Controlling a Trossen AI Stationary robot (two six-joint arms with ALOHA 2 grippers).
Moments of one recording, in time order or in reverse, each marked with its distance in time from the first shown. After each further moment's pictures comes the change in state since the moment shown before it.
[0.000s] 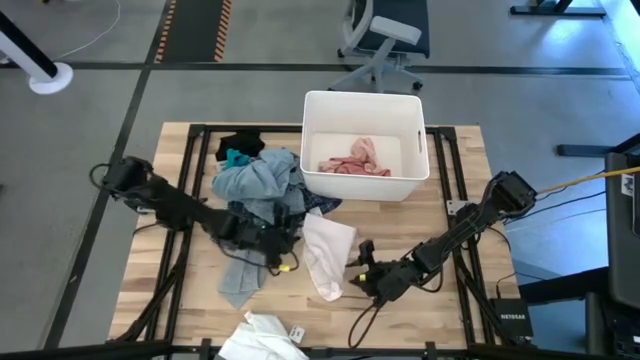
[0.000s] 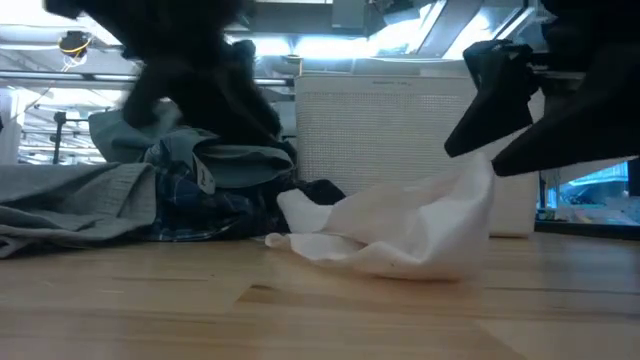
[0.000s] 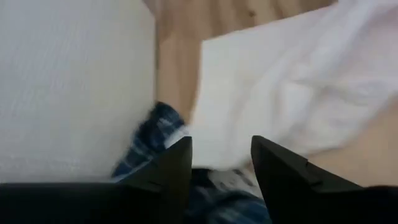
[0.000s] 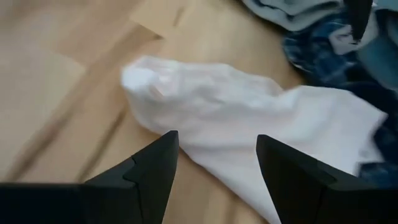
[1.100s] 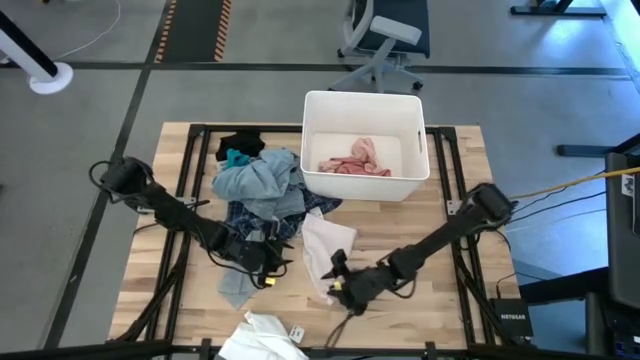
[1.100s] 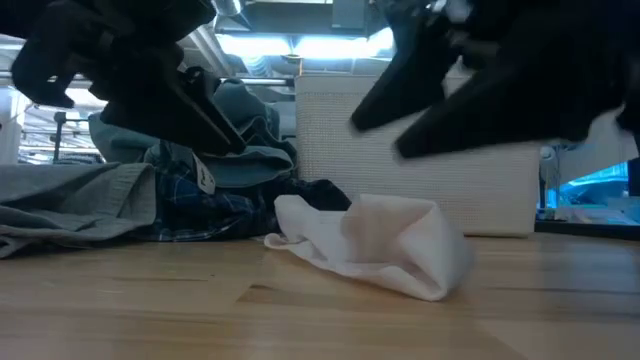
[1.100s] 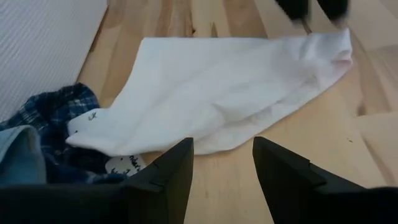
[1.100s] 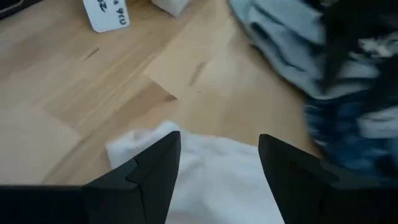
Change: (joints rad) left arm -0.136 0.014 -0.134 0.203 0.088 -0.372; right arm -0.069 0.177 0.237 0.005 -0.112 -0.259
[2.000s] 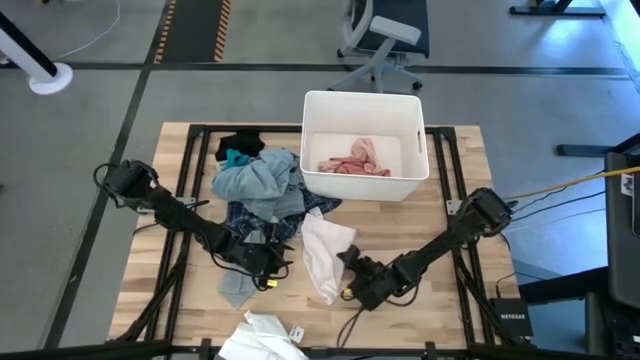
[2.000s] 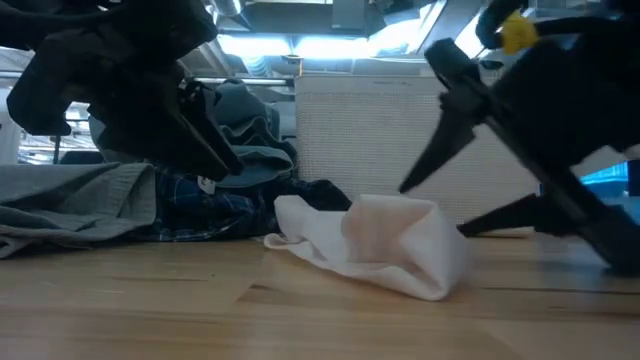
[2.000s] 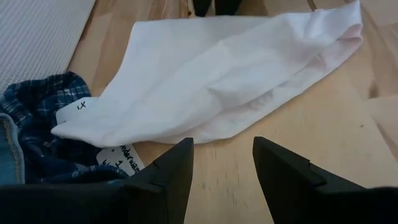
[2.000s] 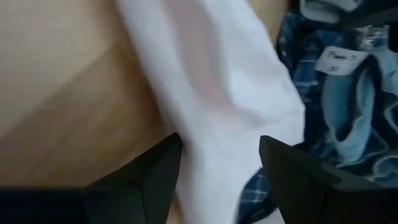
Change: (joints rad) left arm 0.001 0.049 0.000 0.009 -0.002 0.001; right arm 0.038 0.095 -0.092 -0.183 0.419 -0.343
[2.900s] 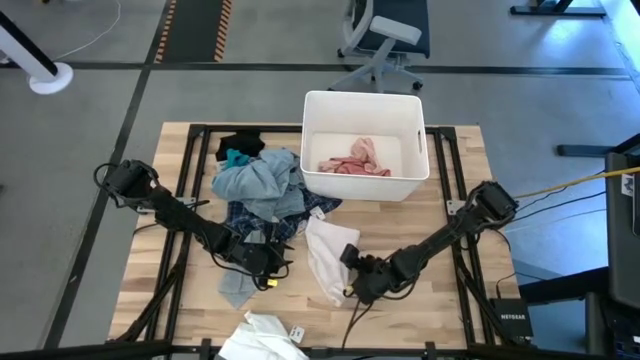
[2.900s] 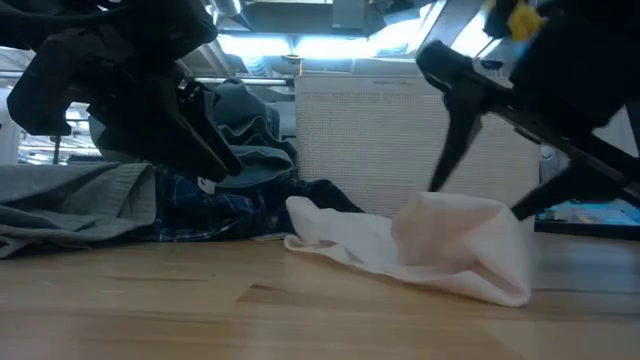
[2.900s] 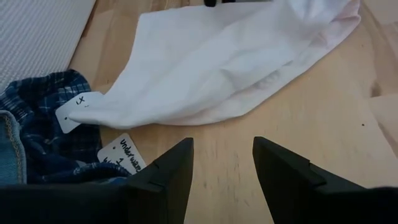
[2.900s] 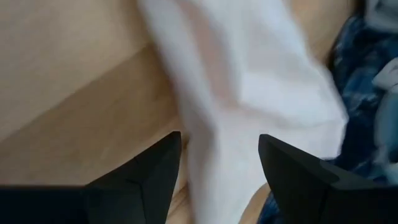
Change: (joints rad) left arm 0.004 0.000 0.000 -0.007 -0.002 -0.008; right arm -0.026 -0.105 0.109 -0.341 -0.240 0.013
